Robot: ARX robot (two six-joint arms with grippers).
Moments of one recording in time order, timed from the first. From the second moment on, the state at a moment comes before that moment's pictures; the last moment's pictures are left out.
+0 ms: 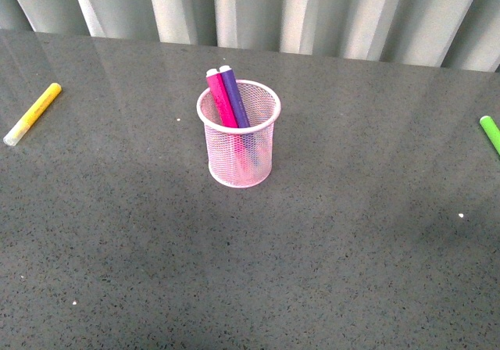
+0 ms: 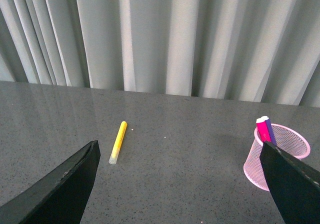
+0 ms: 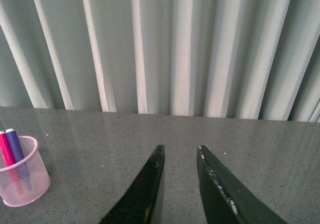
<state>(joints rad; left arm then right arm) 0.00 0.00 0.01 0.00 0.00 0.00 0.00 0.00 0.02 0.00 0.00 0.00</state>
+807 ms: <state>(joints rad) 0.00 0.00 0.01 0.00 0.00 0.00 0.00 0.00 0.02 0.00 0.00 0.00</state>
